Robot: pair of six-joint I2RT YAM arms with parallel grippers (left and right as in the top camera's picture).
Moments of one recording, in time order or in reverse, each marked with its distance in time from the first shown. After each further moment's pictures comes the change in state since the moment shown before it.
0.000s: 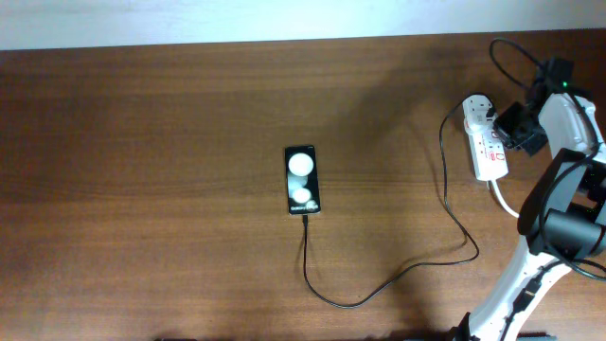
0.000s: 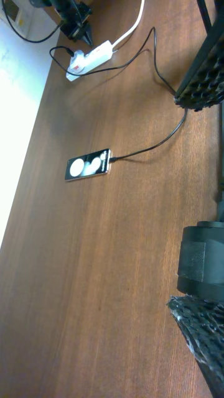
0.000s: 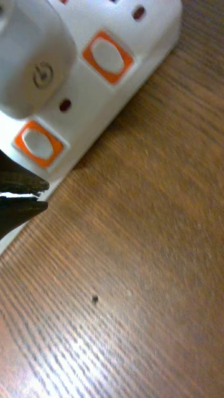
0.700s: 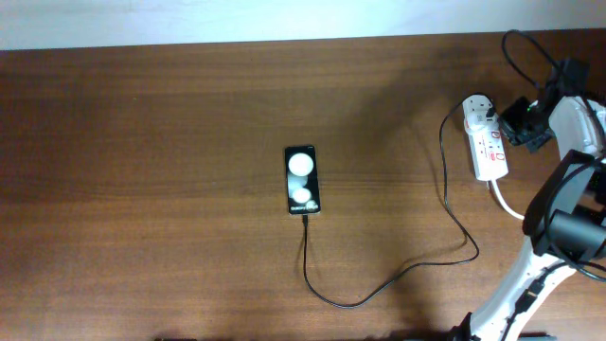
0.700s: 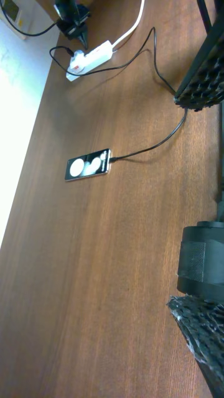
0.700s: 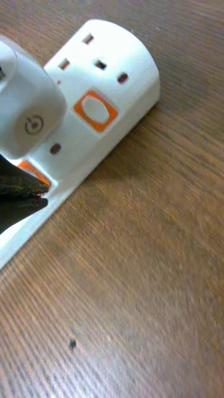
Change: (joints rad) left arm 0.000 0.000 0.000 0.000 0.000 0.000; right arm -0.028 0.000 0.000 0.068 -0.186 0.001
